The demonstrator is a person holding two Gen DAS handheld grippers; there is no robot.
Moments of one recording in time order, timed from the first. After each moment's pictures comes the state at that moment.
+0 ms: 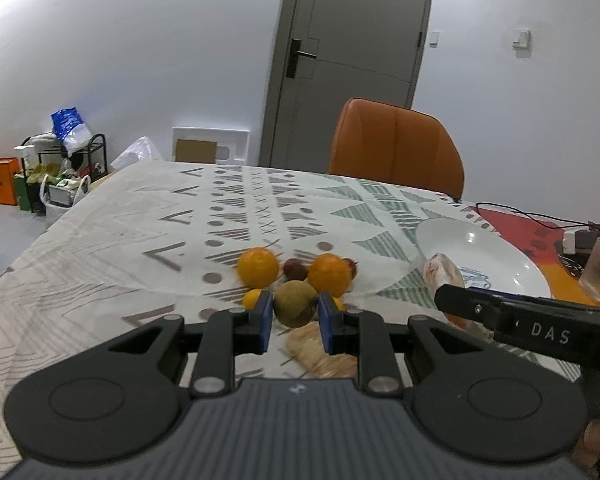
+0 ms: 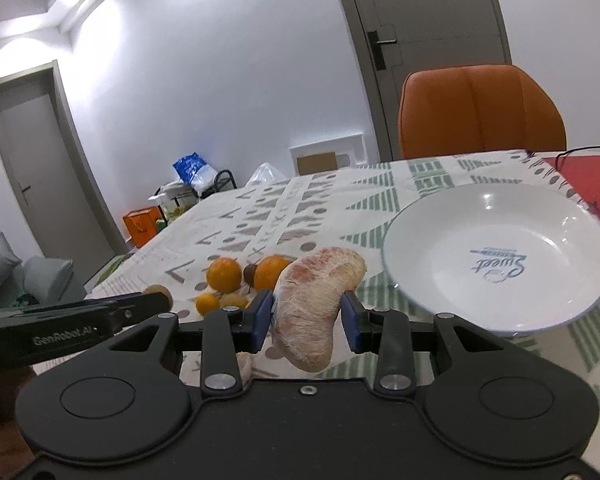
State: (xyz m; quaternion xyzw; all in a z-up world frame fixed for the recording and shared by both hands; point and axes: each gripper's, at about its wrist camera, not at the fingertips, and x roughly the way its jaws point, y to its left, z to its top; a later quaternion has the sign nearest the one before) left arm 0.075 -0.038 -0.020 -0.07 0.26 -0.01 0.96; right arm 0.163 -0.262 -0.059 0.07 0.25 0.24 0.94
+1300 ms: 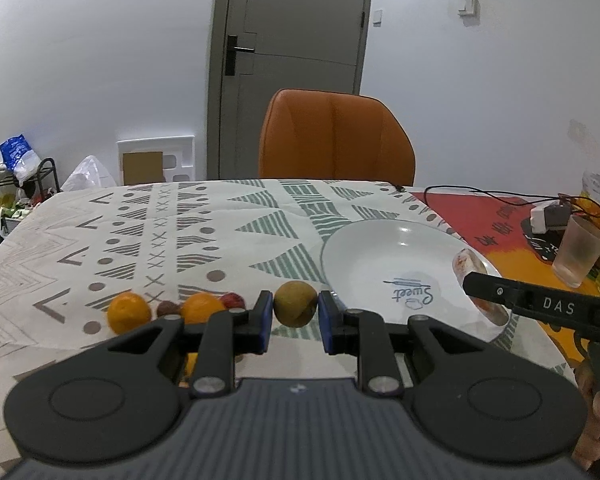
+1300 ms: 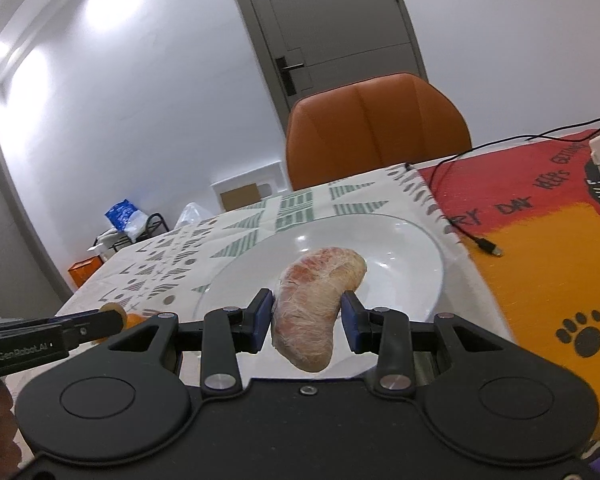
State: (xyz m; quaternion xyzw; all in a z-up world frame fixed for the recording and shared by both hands) left arm 0.130 -0.127 -0.015 -0.02 0.26 -0.07 0.96; right arm 0.204 -0.377 -0.067 0.12 0.23 0.14 0.96
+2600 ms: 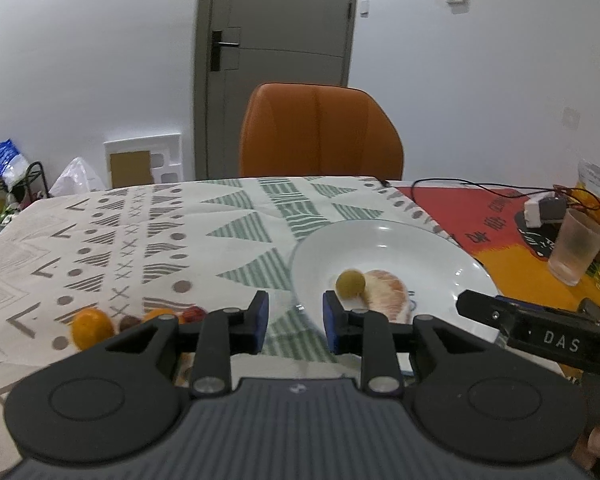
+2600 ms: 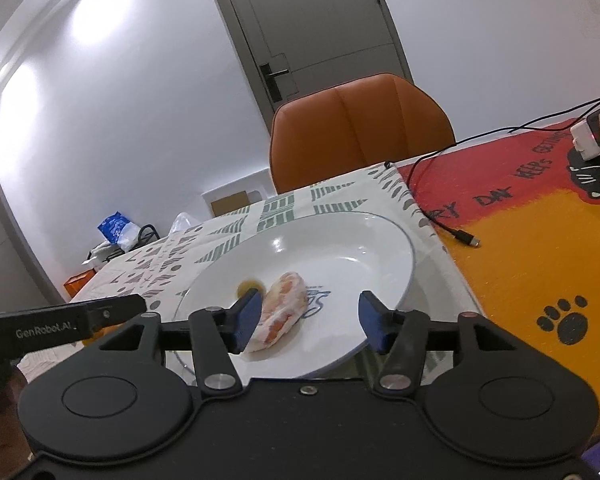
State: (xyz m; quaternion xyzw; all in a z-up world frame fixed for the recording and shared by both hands) left arm 0.150 -0.148 -0.016 -0.02 0.27 -0.08 0.96; right arm 0.204 -0.392 -0.076 0.14 0.22 0.13 0.96
